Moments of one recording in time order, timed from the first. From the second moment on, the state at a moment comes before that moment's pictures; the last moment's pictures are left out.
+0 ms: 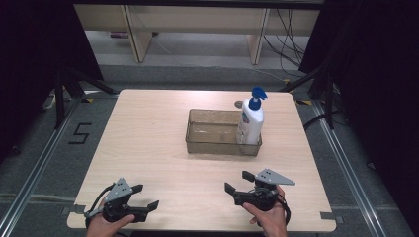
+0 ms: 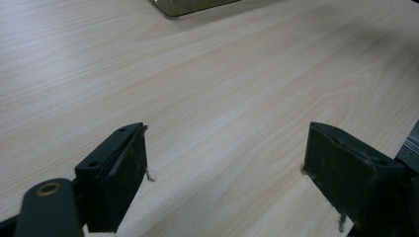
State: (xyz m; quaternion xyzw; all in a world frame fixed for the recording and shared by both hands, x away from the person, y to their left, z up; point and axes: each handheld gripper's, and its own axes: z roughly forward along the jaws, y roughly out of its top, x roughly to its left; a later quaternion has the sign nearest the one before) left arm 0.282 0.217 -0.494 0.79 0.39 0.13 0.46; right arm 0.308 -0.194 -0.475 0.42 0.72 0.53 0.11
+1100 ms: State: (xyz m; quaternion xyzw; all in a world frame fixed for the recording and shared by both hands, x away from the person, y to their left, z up) left arm 0.282 0.216 -0.495 0.79 0.39 0.13 0.46; right arm 0.299 -0.203 -0.481 0.44 0.72 0.53 0.10
